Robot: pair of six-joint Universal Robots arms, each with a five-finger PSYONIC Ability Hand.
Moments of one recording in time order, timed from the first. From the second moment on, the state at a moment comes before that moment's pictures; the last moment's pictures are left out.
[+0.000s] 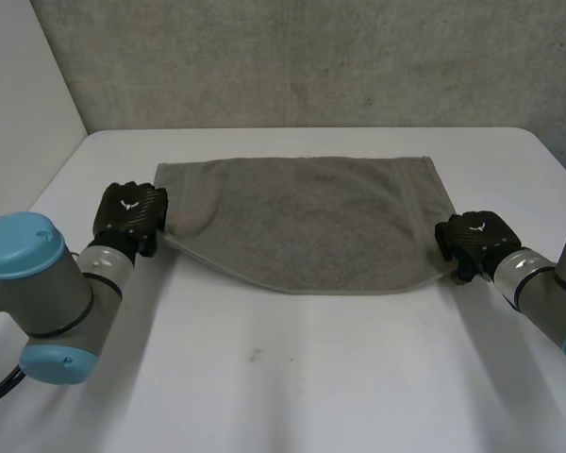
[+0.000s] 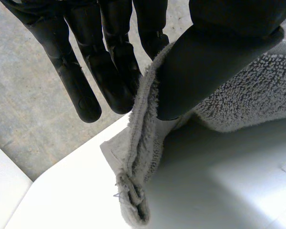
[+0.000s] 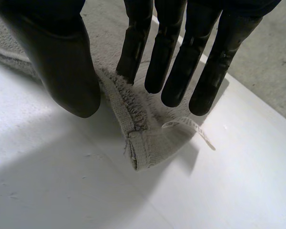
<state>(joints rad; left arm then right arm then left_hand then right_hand) 4.42 -2.05 -1.73 3.72 -1.52 3.44 1.68 -0.98 1.55 -0.18 1.26 2.65 1.21 1.22 1.22 1.22 1.04 0.84 0.86 0.85 0.86 0.66</state>
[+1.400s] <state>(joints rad) 4.44 -2.28 -1.38 3.53 -1.33 3.74 1.76 -0.80 1.08 0.03 1.45 2.35 1.21 1.22 1.22 1.22 1.04 1.34 1.33 1.34 1.35 1.17</state>
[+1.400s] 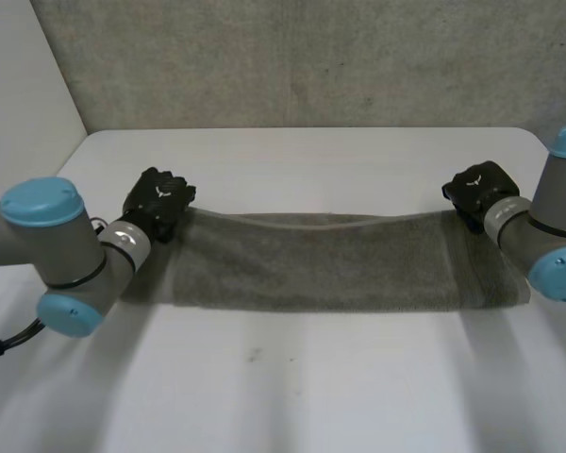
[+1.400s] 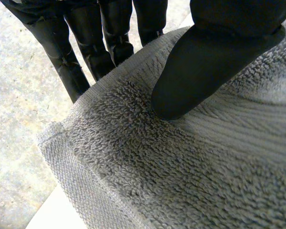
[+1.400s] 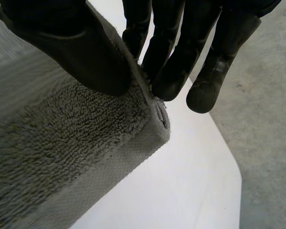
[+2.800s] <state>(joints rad) 4.41 -1.83 -1.86 3.69 -1.46 3.24 1.60 -1.06 1.63 -0.17 1.32 2.60 0.17 0.17 0.17 0.17 0.03 0.63 0.61 0.62 0.62 0.46</state>
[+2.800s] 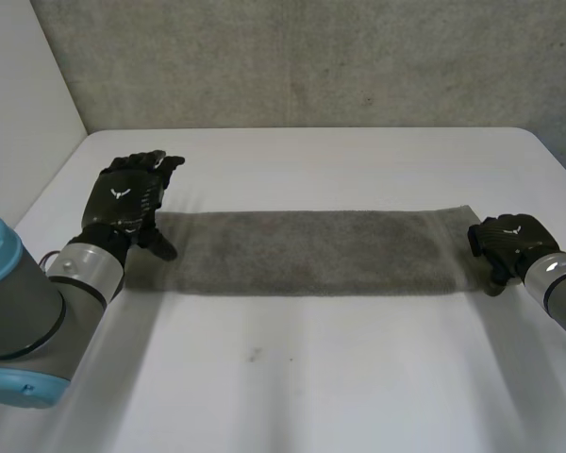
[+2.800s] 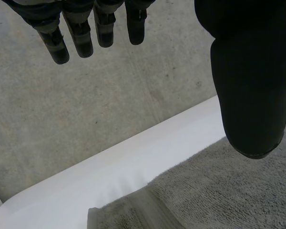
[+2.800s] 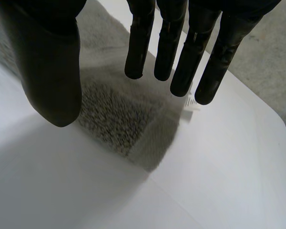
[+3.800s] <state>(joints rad) 4.41 -1.83 -1.89 3.72 -1.48 3.24 1.50 -1.12 1.41 -0.16 1.44 2.48 0.17 0.16 0.17 0.17 0.03 1.33 1.31 1.34 1.34 1.16</state>
